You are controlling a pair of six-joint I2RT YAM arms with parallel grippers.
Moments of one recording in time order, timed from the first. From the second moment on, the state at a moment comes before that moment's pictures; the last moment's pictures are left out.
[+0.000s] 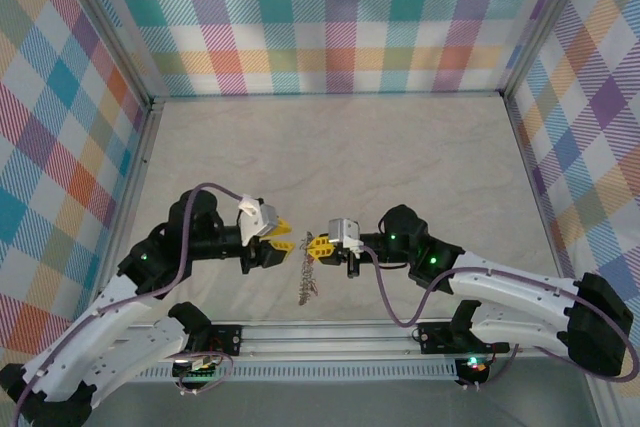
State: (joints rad) left arm -0.67 0.72 0.82 -0.56 0.61 0.23; right arm 1.01 1.04 0.56 0.31 -0.51 -0.23
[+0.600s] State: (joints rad) left arm -0.71 0.83 0.84 -0.61 0.70 0.49; right arm 1.01 1.10 0.58 0.35 -0.54 -0.20
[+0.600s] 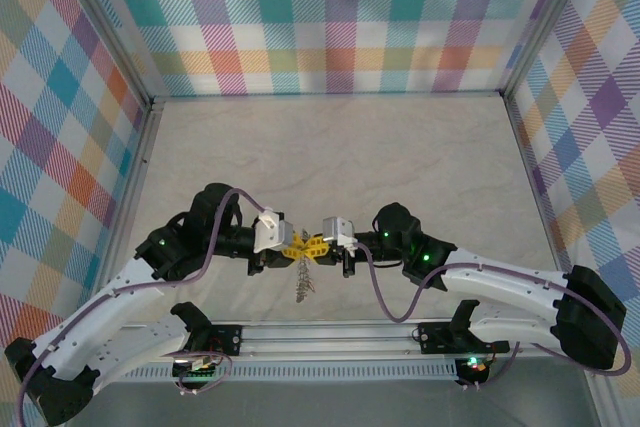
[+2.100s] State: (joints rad) left arm -0.72 0.87 0.93 -0.61 0.71 0.36; right arm 1.09 0.86 0.55 0.08 -0.36 -0.79
